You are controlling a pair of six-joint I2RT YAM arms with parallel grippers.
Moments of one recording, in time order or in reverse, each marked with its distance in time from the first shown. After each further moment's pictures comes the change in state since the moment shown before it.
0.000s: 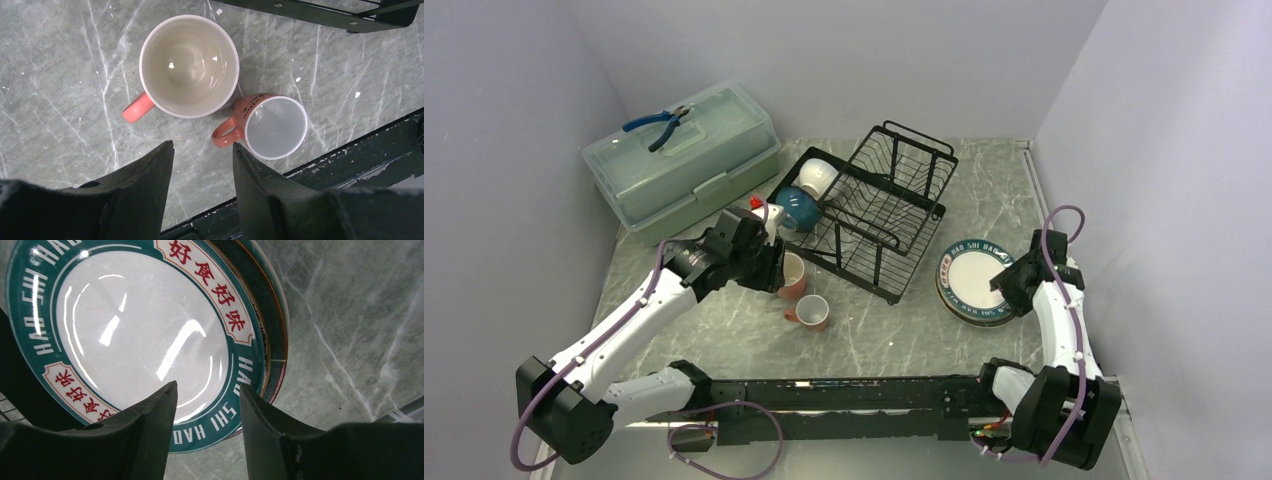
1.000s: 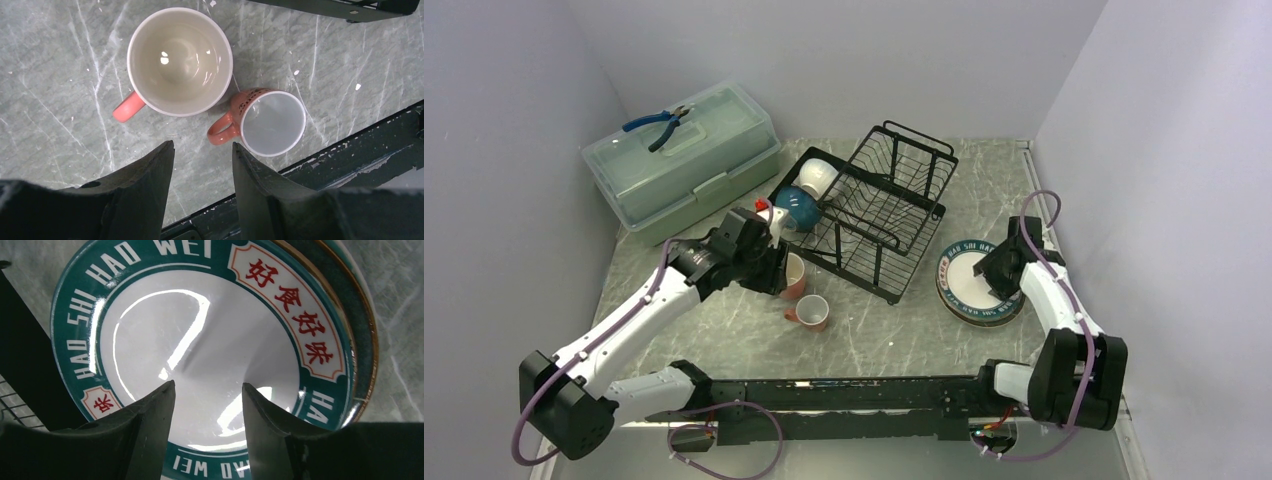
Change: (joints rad) left arm -0.021 0.017 0.000 -0.006 0.003 0.002; right arm 0.155 0.182 0.011 0.196 0.011 0.107
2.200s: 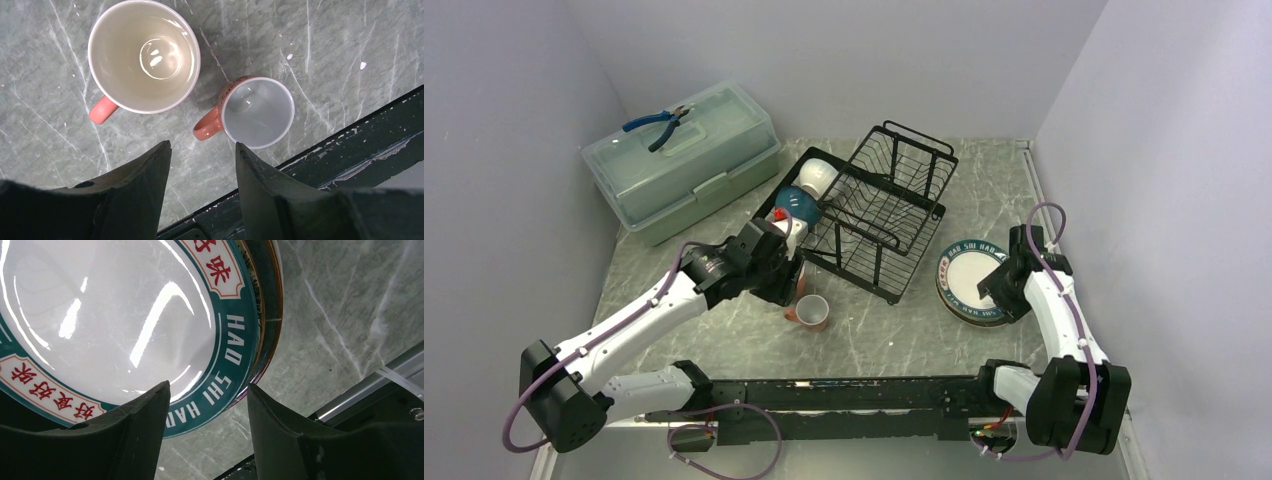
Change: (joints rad) left arm -0.140 0.014 0.000 -0.001 -0.071 0.006; right arm 0.004 -0.111 0.037 -0.346 0.095 0.019
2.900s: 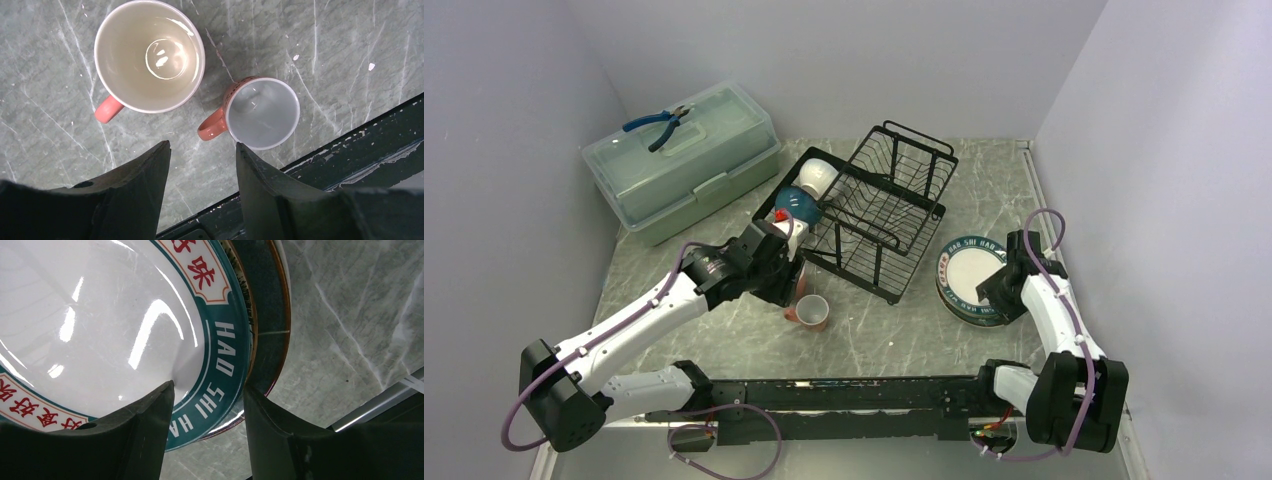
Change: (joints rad) left arm -0.020 0.000 0.000 -0.003 -0.039 0.000; right arm 0.000 0.011 -0.073 0.097 -0.003 0.048
